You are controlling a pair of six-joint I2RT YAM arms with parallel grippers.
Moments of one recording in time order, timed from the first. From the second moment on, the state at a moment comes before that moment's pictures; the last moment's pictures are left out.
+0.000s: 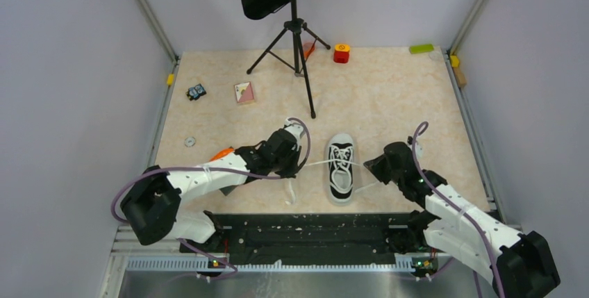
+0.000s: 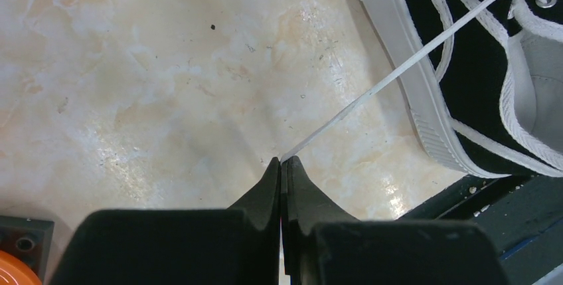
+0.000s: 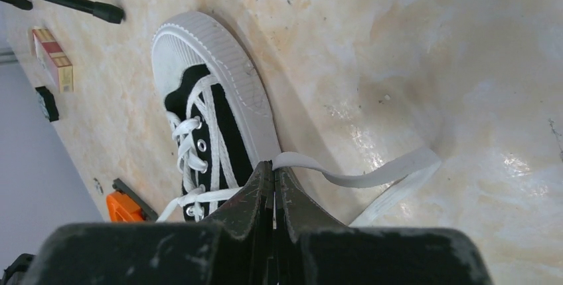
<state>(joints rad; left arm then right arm) -0.85 1.35 0.76 -0.27 -0.04 -0.45 0.53 0.82 0.37 -0.31 0.21 1.27</state>
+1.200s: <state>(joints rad) -0.85 1.40 0.73 -0.26 0.06 -0.48 0.53 0.71 0.36 -0.35 0.18 1.18</state>
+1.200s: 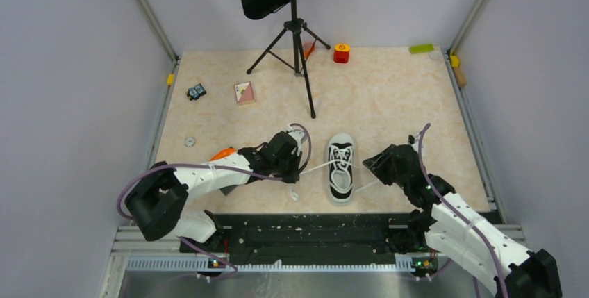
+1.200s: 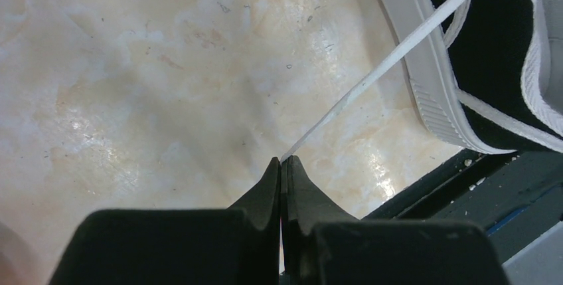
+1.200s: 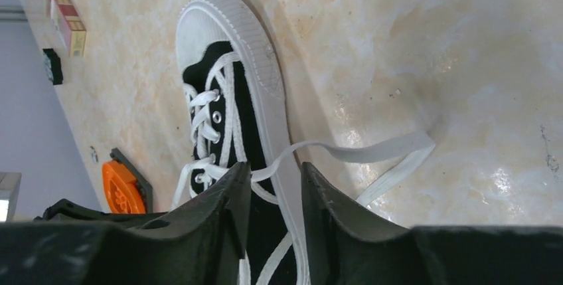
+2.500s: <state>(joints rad) -0.77 1.43 0.80 -0.27 0.33 -0.55 0.76 1.26 0.74 -0.17 -0.21 -0.28</state>
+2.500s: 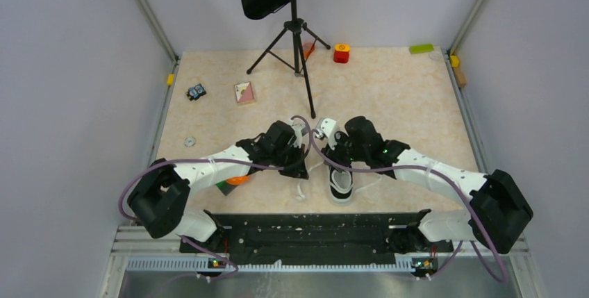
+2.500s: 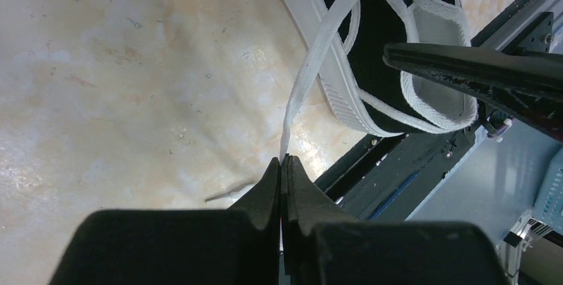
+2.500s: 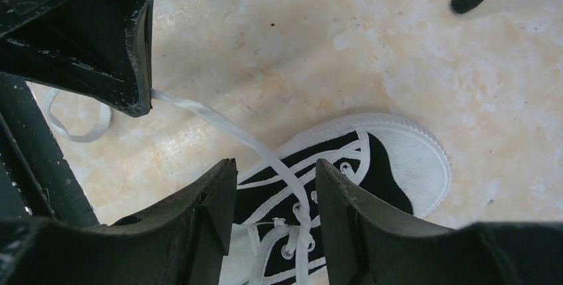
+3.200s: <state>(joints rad) -0.74 1.43 0.85 -0.30 0.41 -0.54 0.78 1.39 0.76 -0.16 -0.23 -0.31</state>
